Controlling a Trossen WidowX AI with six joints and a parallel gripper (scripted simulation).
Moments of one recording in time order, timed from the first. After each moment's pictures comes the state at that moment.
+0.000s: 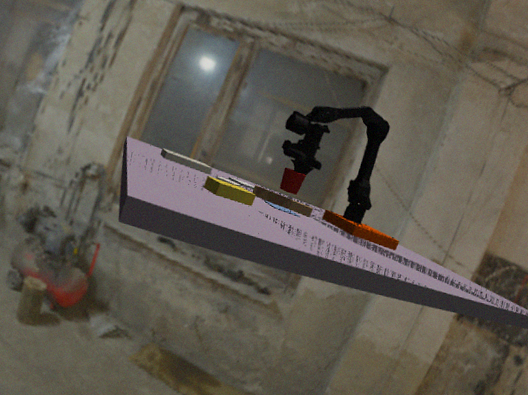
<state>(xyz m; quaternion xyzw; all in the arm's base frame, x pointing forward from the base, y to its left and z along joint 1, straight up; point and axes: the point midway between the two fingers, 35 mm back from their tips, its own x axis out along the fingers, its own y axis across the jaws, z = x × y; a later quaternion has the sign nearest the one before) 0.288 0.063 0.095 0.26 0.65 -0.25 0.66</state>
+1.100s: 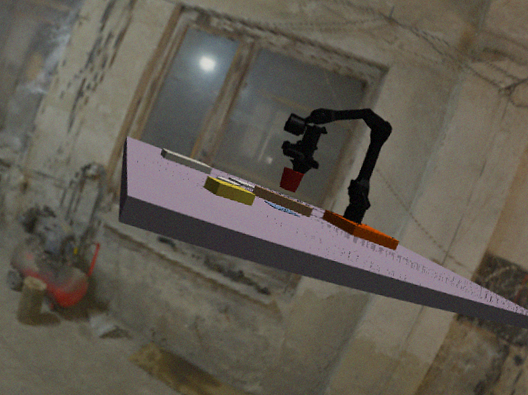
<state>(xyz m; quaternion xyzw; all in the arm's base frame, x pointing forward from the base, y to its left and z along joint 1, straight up) 0.274 -0.006 0.096 0.26 0.65 -0.25 0.67</state>
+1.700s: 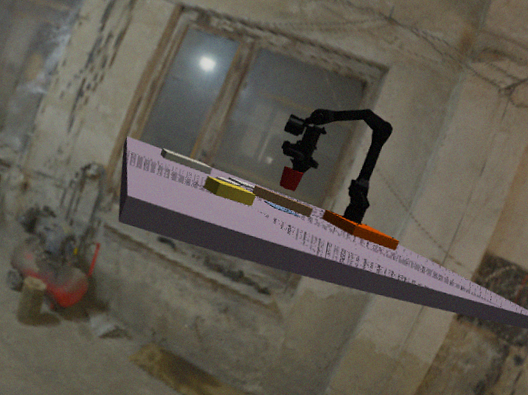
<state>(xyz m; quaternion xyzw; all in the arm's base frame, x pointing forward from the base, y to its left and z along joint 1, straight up) 0.266 -0.041 0.098 0.26 0.65 -0.25 0.67</state>
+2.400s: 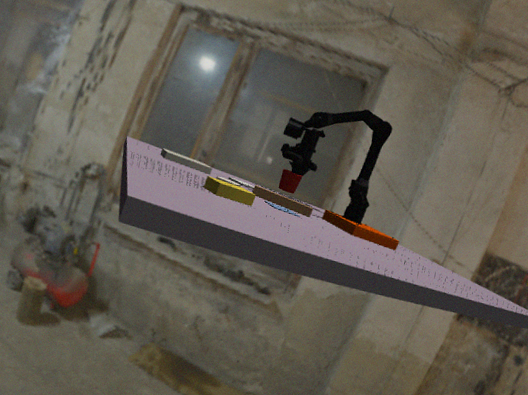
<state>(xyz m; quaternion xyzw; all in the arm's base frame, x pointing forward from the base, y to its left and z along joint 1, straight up) 0.262 -0.056 0.088 0.26 0.65 -0.25 0.67</state>
